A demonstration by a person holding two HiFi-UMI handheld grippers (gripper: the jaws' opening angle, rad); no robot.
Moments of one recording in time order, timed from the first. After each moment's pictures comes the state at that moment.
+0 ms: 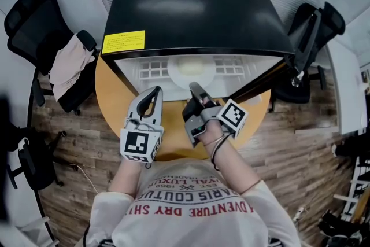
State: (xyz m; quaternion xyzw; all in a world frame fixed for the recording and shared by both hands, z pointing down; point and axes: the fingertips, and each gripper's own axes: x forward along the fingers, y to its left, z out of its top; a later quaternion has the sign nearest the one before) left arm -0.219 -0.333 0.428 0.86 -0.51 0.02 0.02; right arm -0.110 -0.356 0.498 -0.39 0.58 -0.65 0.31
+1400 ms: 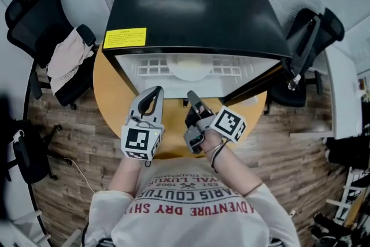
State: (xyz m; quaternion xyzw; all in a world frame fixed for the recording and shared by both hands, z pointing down) left arm -0.211 -0.330 0.436 0.85 -0.52 0.03 0.05; right arm -0.110 -0.327 0.500 -0.41 0.67 -0.59 0.18
